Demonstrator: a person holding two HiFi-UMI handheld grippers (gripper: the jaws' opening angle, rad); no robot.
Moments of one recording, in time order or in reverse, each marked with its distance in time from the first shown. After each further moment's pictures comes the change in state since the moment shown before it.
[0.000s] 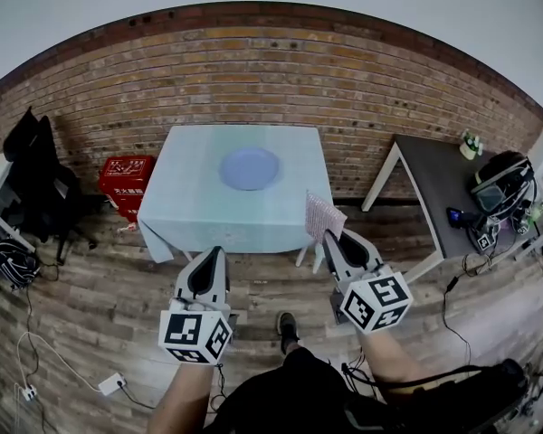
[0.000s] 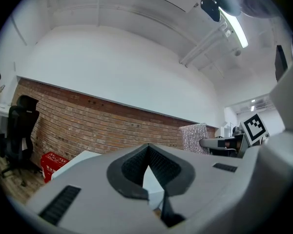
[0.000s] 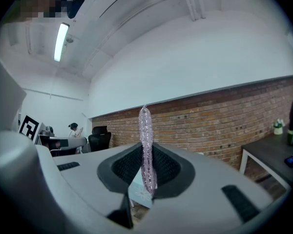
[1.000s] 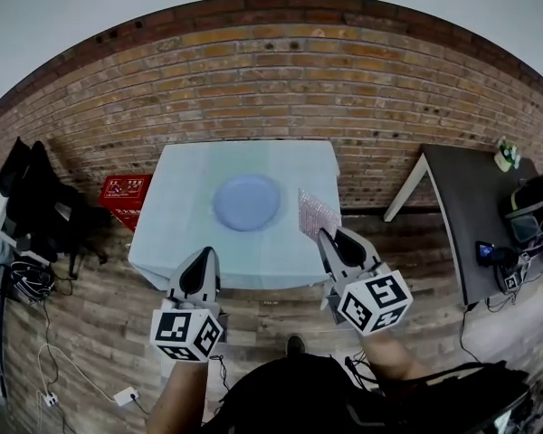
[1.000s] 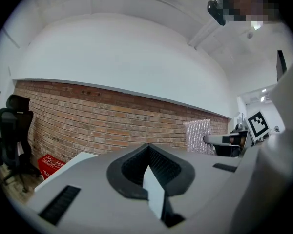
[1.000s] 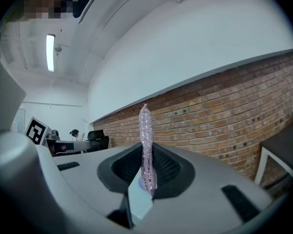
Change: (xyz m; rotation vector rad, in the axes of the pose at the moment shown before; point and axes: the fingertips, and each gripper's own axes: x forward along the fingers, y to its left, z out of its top) left arm 0.216 0.052 -0.019 0.030 0.097 0.083; right arm 0.178 -0.139 0.014 0.081 0.010 0.104
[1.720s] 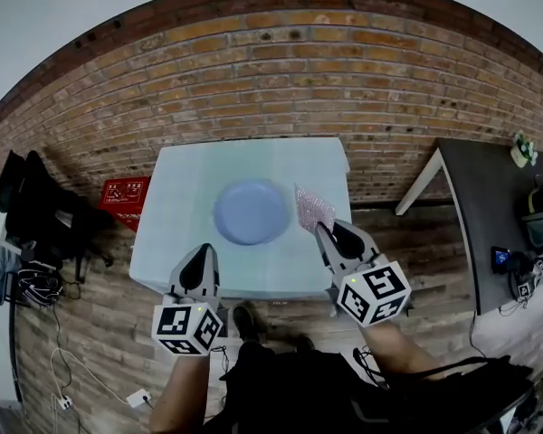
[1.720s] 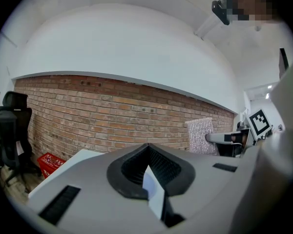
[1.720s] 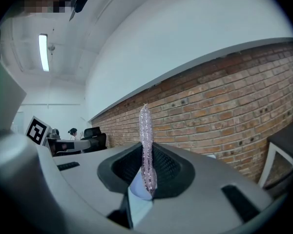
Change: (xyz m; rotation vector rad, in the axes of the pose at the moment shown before) left arm 0.086 0.041 -0.025 0.002 0.071 0.039; right arm 0.081 -0.052 -0.015 0.029 0.064 0.000
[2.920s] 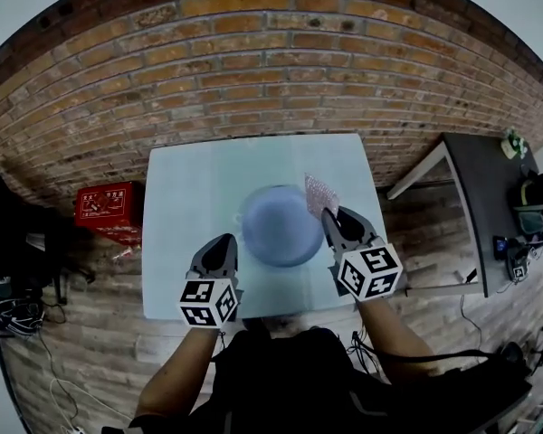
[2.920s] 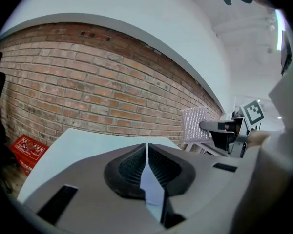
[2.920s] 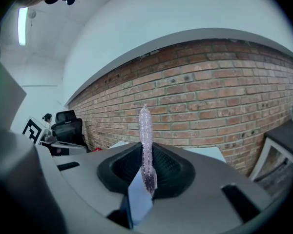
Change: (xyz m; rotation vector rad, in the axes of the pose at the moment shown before) left arm 0.138 0.170 -0.091 -0.113 0.234 -0.222; right arm 0.196 0.002 -0.058 -0.027 0.147 -0.236
